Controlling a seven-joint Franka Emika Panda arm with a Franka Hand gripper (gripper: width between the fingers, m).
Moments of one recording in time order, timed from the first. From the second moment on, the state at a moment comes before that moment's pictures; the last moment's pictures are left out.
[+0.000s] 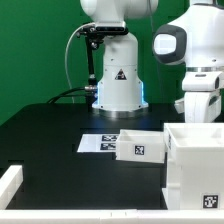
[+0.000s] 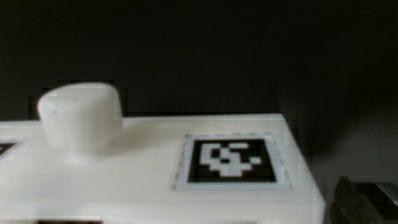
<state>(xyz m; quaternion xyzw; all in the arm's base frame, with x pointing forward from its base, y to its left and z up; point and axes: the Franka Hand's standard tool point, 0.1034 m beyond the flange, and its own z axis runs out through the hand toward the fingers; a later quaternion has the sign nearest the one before) 0.364 0.176 0.017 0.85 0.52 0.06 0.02</state>
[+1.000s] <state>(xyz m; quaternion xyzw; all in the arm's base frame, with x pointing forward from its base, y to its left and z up) 0.365 0.175 0.020 0.85 0.52 0.05 0.02</state>
